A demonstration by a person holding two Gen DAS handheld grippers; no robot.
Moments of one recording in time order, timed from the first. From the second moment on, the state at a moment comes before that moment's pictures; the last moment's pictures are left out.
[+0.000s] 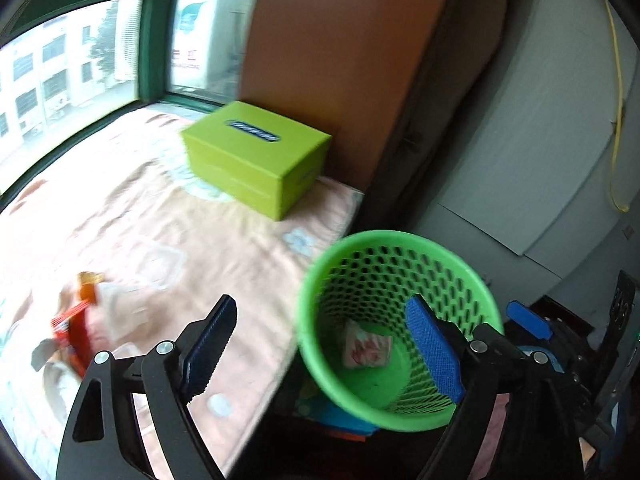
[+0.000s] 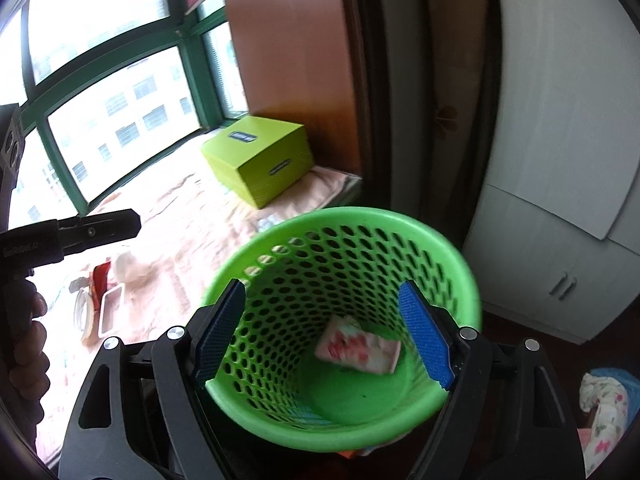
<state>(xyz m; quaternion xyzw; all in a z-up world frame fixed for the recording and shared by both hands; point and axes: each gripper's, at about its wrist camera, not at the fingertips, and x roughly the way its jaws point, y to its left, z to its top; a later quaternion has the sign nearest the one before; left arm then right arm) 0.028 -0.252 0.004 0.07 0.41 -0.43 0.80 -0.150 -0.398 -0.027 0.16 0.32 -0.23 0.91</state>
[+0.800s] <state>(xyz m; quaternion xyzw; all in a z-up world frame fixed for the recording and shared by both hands) 0.108 -0.050 -0.061 0.04 0.47 -0.24 0.85 -0.065 -0.309 -0.027 0.11 0.34 -0.11 0.93</state>
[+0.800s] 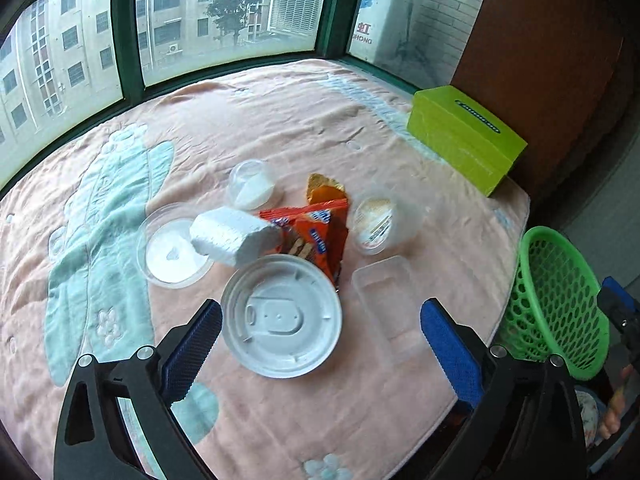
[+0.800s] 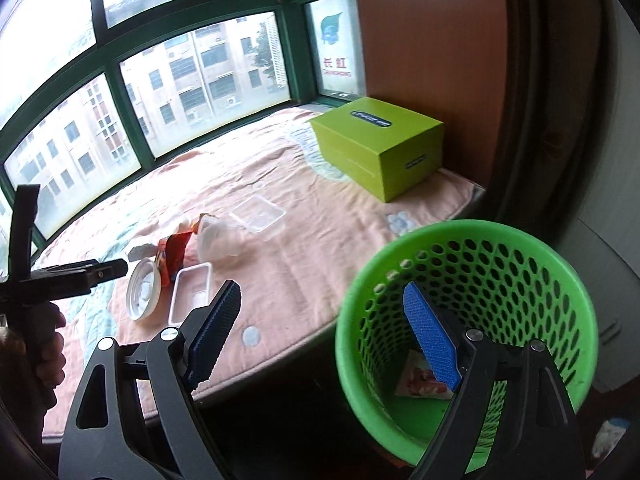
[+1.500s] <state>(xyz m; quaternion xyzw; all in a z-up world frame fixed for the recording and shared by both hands) 0.126 -0.044 -0.116 0.07 0.51 -0.27 0.81 -0.035 -0.272 -0.045 0.09 0.38 -0.08 0.92</state>
